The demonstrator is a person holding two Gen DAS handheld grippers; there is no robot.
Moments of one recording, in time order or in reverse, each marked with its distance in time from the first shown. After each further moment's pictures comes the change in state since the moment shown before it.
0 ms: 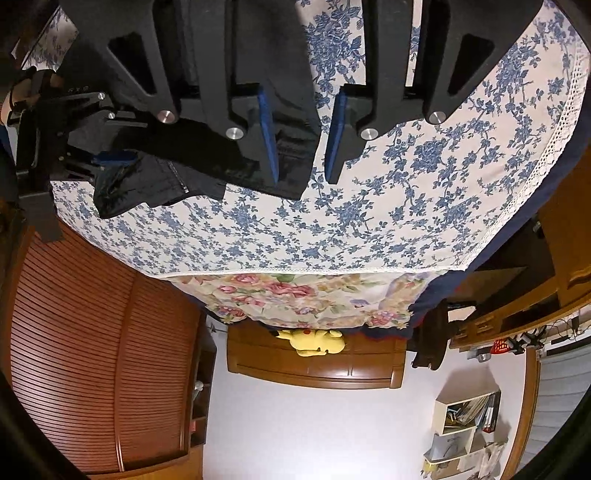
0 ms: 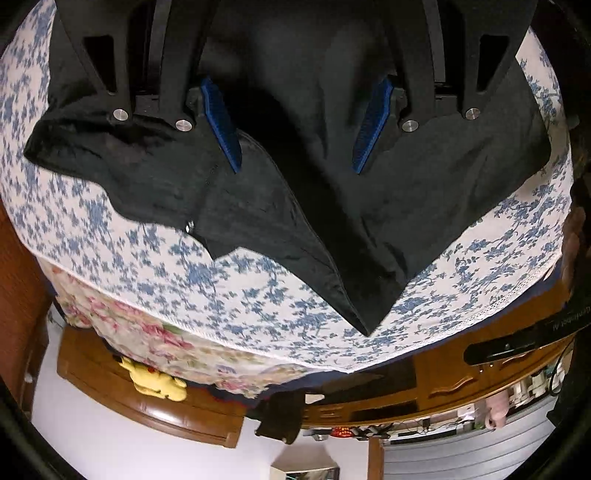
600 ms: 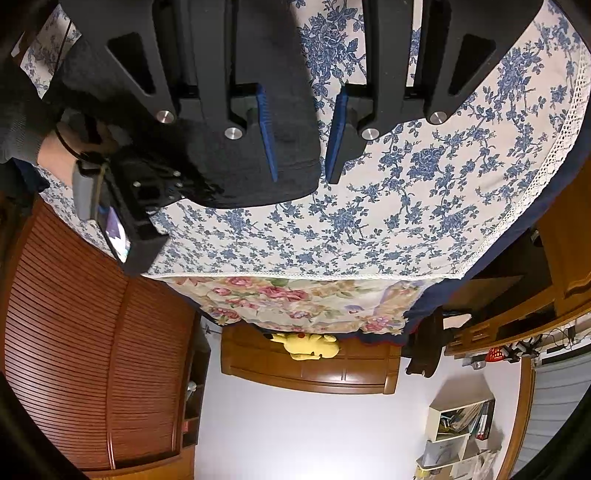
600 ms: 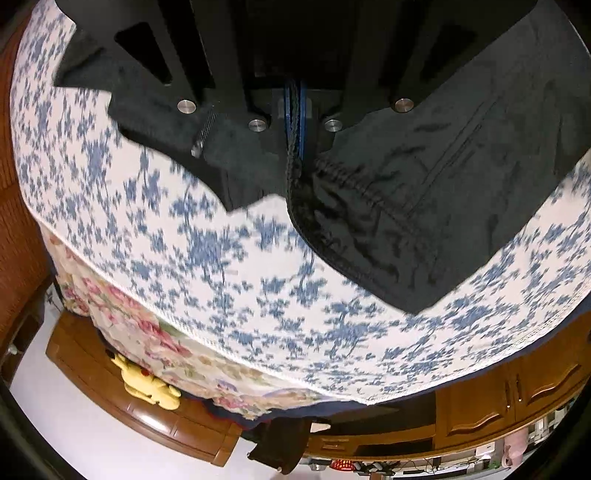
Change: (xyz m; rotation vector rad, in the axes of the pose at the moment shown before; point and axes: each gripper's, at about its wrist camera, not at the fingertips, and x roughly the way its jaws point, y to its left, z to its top) left arm 0.007 0.007 -0.006 -0.020 0.011 0.010; right arm 0.121 -0.019 0.076 -0.079 0.110 -0.107
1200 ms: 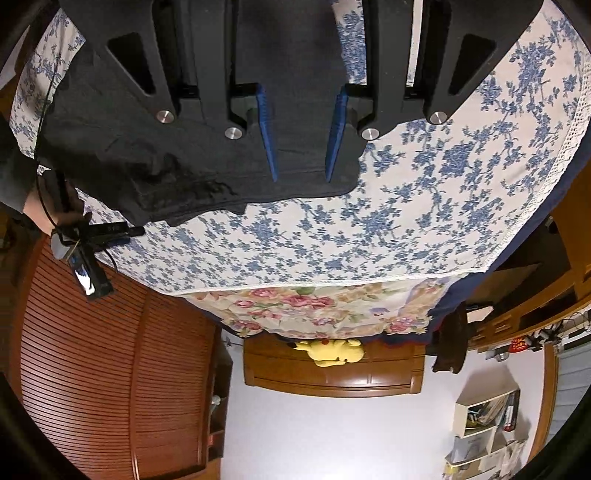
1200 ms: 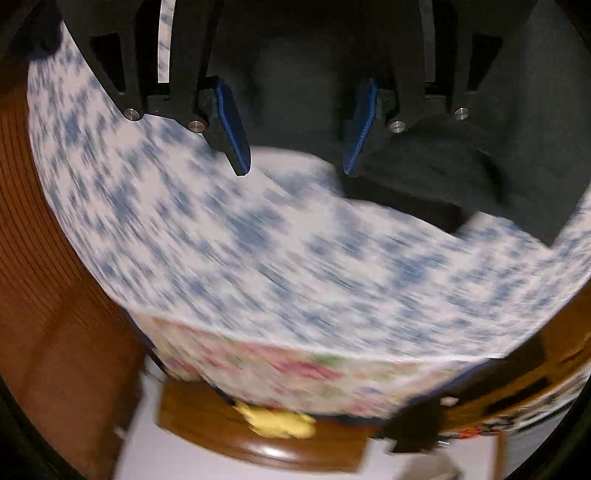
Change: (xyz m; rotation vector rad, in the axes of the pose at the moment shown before) left arm 0.011 -0.041 -0.003 0.075 0.030 -0.055; right arm -0.030 -0.191 -0.108 0.393 0.096 -0.235
